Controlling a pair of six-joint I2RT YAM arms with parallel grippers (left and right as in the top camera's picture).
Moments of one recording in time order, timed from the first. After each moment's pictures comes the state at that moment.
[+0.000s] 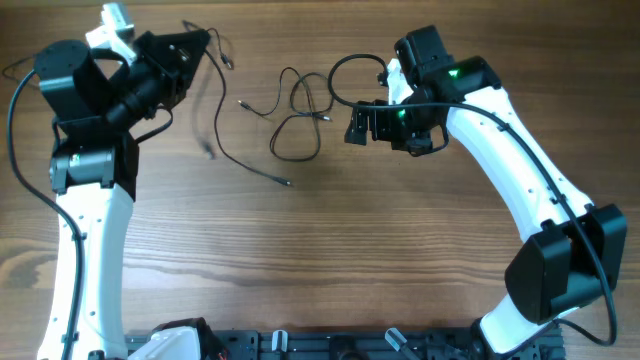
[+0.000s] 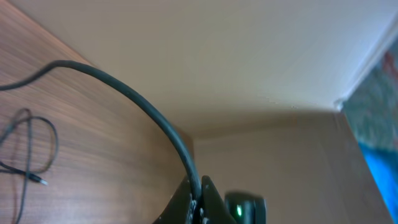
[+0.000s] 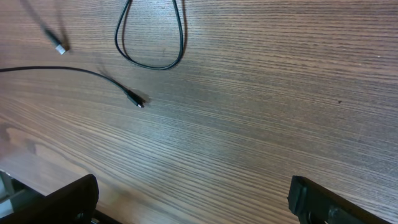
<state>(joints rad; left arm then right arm) 0.13 1.33 1.18 -0.07 0.81 -1.06 0.35 1.80 1.57 -1.09 -0.38 0.36</state>
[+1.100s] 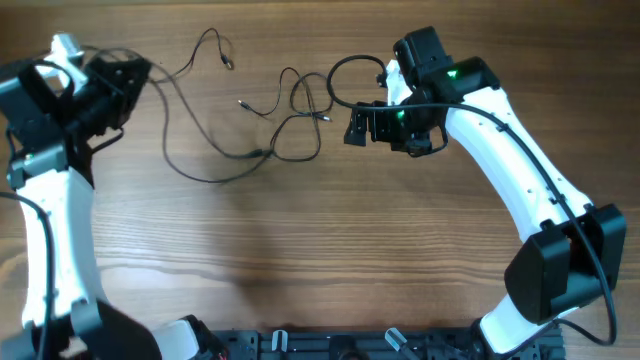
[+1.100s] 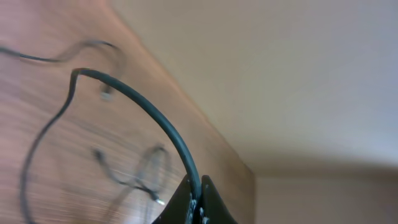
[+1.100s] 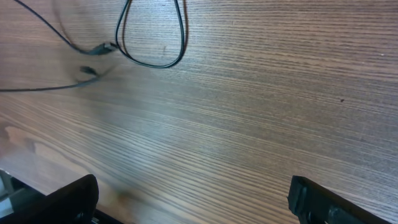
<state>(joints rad) 0.43 1.48 1.18 -0.26 0.80 -0.75 0.36 1.80 1.57 -1.09 -0.38 0.36</state>
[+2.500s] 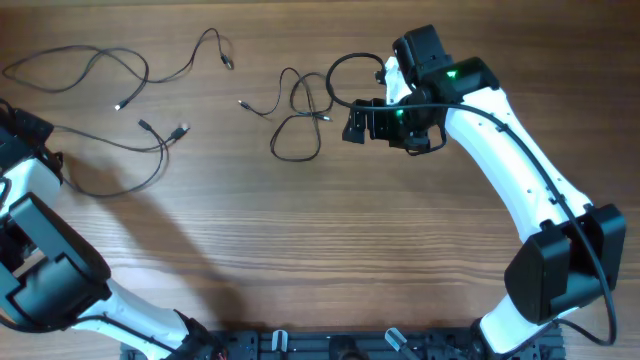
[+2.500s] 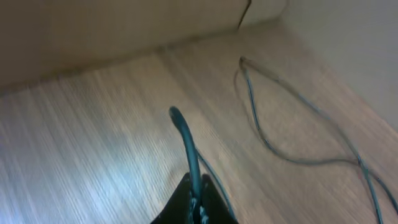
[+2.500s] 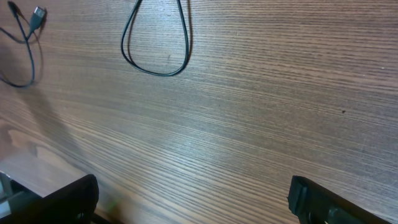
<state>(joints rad) 0.68 1.92 1.18 0.20 -0.12 -0.33 0.36 1.80 1.57 -1.06 -0.38 0.36</state>
